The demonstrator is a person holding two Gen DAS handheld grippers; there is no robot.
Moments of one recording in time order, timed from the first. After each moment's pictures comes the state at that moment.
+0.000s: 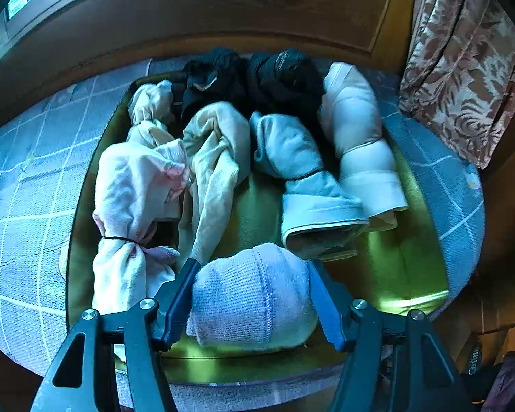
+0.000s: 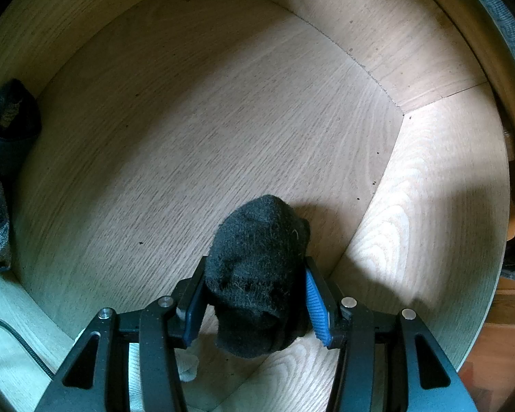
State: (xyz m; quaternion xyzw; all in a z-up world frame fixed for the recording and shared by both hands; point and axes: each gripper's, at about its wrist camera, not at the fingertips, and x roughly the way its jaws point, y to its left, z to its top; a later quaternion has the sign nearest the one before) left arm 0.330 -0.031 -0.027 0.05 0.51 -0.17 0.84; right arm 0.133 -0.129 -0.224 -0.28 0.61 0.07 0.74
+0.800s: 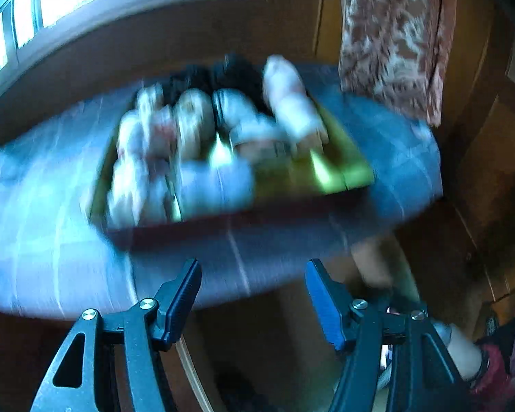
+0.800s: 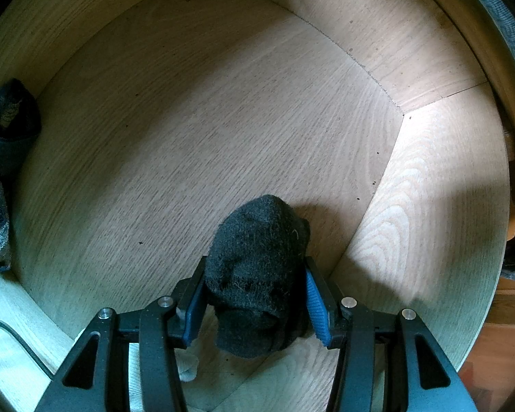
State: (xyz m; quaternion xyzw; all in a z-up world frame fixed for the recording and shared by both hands) left arm 0.201 -0.015 -0.021 0.09 0.47 -0.21 0.85; right arm 0.133 -0.128 -0.225 -0.28 0.61 0.07 0.74
